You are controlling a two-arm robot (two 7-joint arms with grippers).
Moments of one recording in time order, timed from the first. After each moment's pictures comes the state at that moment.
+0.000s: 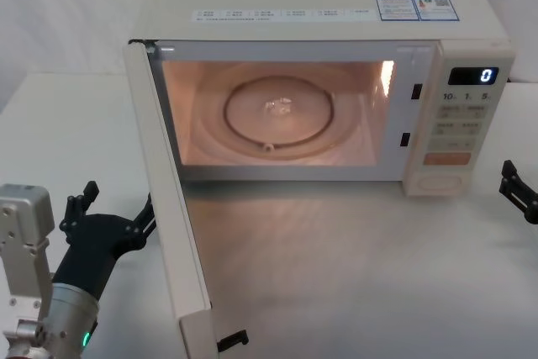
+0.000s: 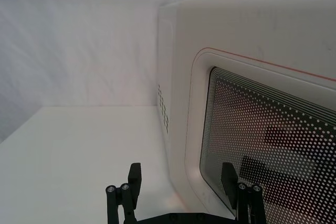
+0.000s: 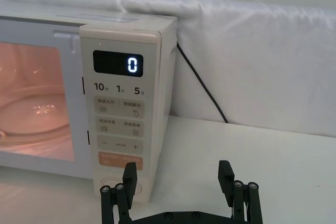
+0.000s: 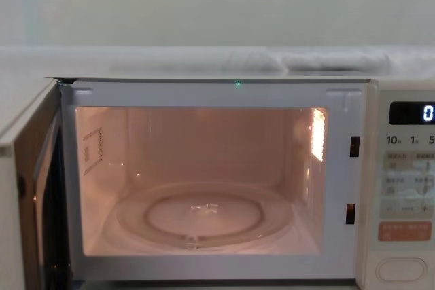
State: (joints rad) left arm 0.27 0.24 0.04 -1.85 -0.25 -0.02 -0.02; right arm -0.20 0.18 0.02 -1.93 0.10 0.14 0.12
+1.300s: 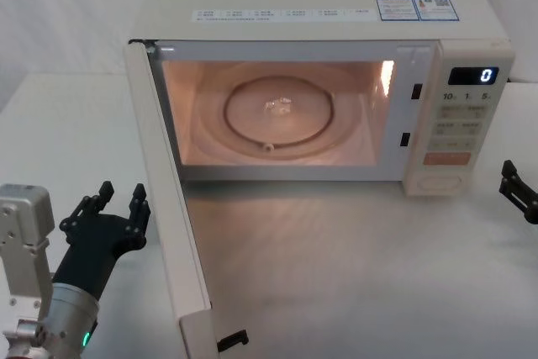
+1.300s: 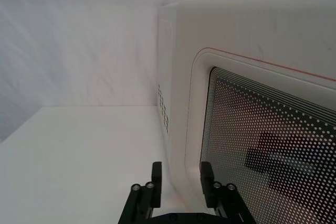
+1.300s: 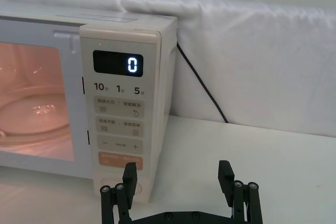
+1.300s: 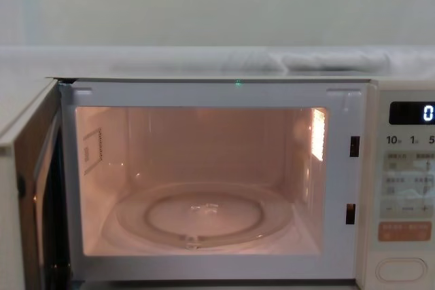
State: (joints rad) left arm 0.27 0.24 0.04 -1.85 -0.25 -0.02 -0.02; right arm -0.20 0.18 0.02 -1.93 0.10 0.14 0.12
